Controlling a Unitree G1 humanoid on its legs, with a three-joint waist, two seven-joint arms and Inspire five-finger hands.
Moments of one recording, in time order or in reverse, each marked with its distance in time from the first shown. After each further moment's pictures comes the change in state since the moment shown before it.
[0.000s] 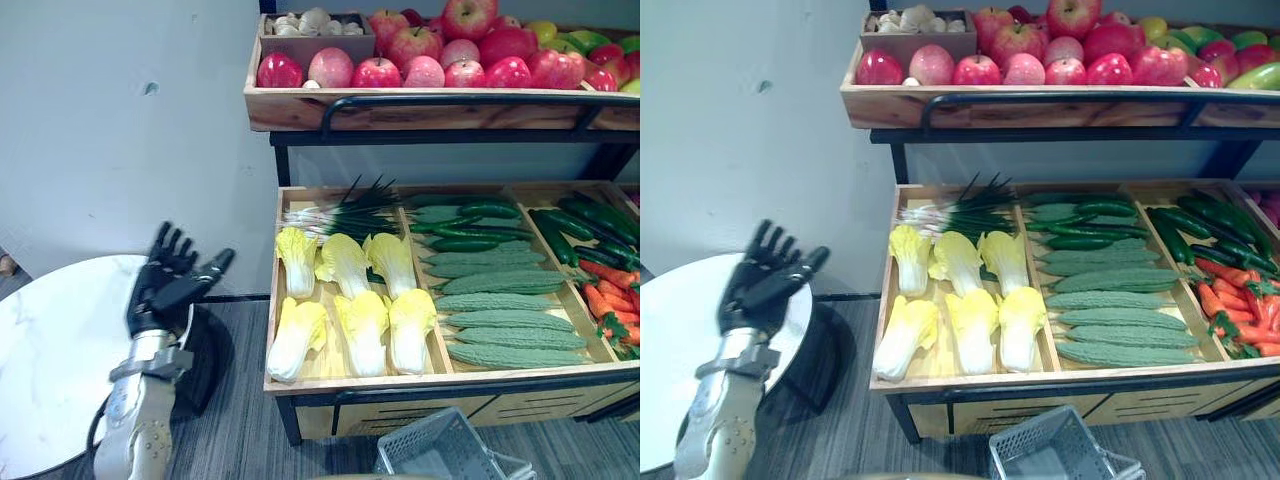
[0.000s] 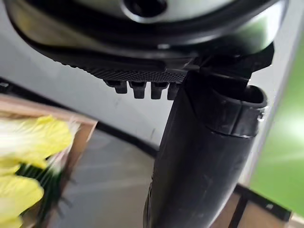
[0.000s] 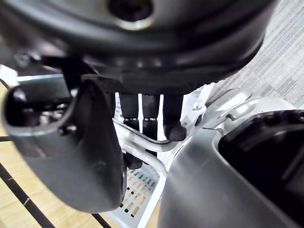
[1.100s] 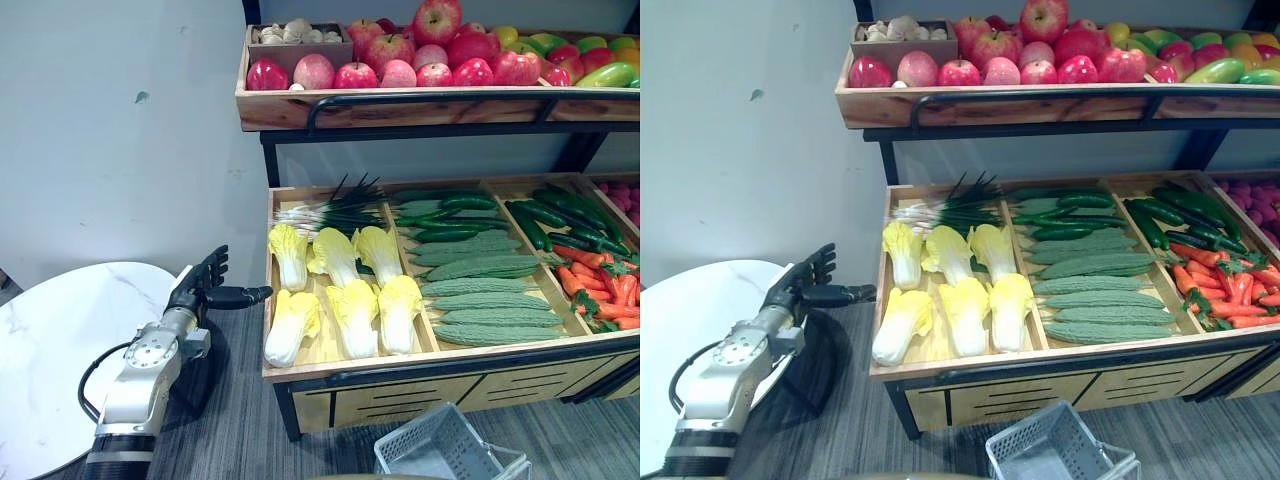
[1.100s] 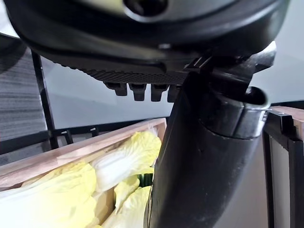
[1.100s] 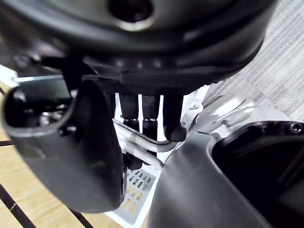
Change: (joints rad) left arm -0.196 0.201 -0.082 0.183 0.432 0.302 -0.036; right arm 0.001 -0.021 0.042 -0.003 -0.009 0.023 0.017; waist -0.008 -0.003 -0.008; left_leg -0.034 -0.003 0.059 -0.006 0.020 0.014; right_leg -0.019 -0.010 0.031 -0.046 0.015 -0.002
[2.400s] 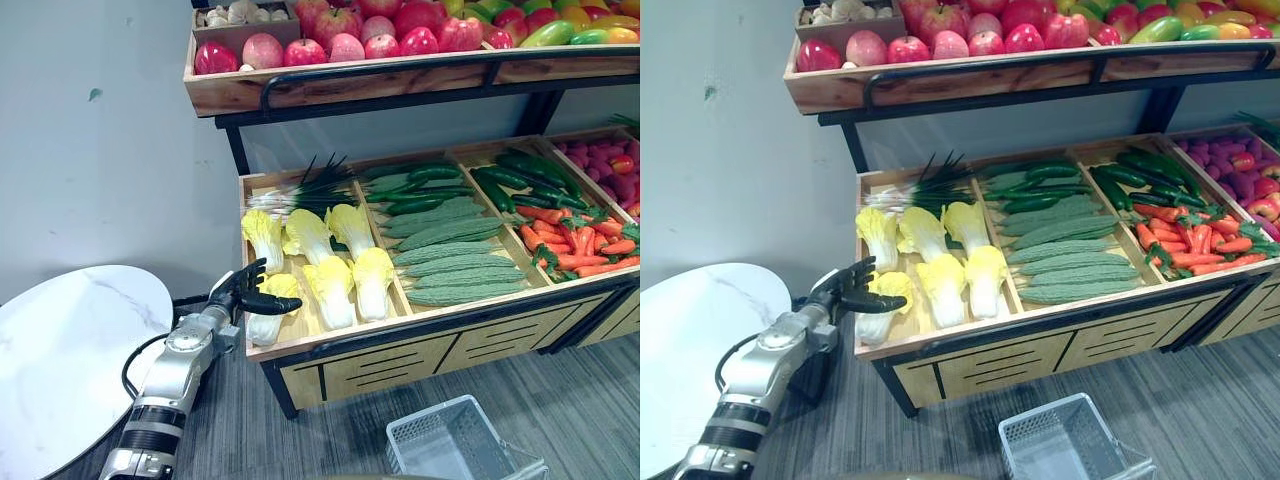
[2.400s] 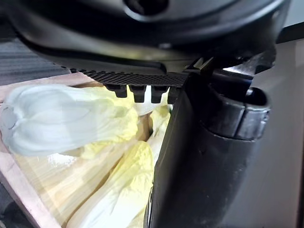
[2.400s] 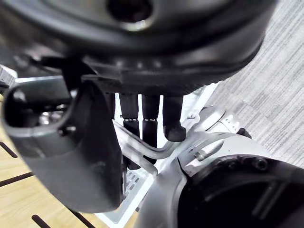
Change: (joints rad) left arm -0.129 -0.050 -0.149 0.183 0.043 0.007 -0.012; right arm 0.012 -0.008 -0.008 -0.027 0.000 -0.021 0.017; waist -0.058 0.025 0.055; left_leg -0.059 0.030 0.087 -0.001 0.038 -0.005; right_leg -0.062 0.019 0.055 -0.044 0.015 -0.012
